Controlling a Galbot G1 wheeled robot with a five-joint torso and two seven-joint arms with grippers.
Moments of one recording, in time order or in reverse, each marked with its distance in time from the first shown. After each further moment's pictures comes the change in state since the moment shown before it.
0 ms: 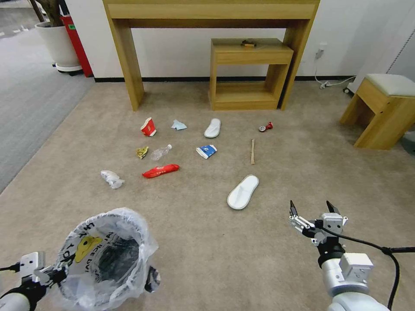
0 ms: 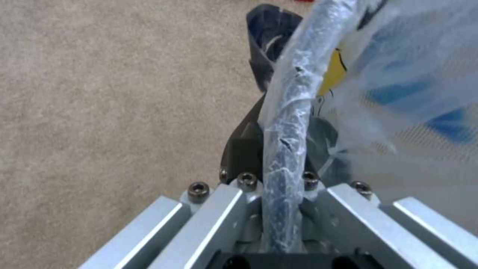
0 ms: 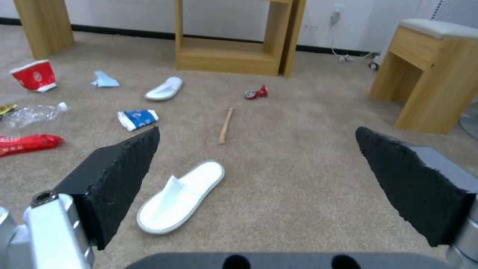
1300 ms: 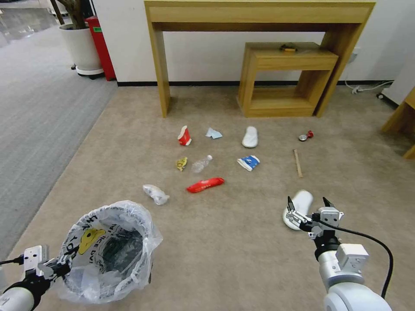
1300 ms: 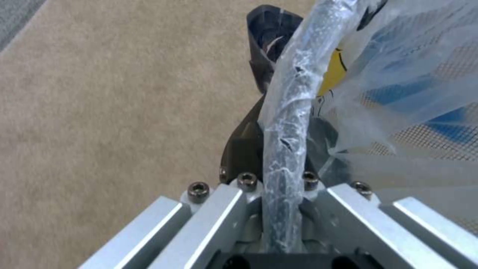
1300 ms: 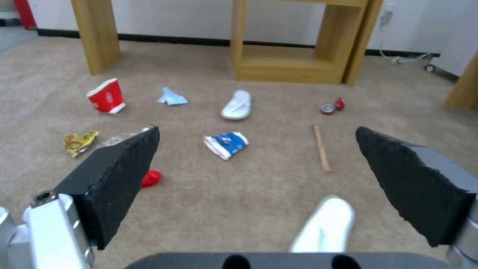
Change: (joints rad) left arm -0.023 -0.011 0.031 -0.035 0.042 -0.017 0.017; right arm 0.053 -0.001 -0.007 -0.020 0.030 -0.043 0.006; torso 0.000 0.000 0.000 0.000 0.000
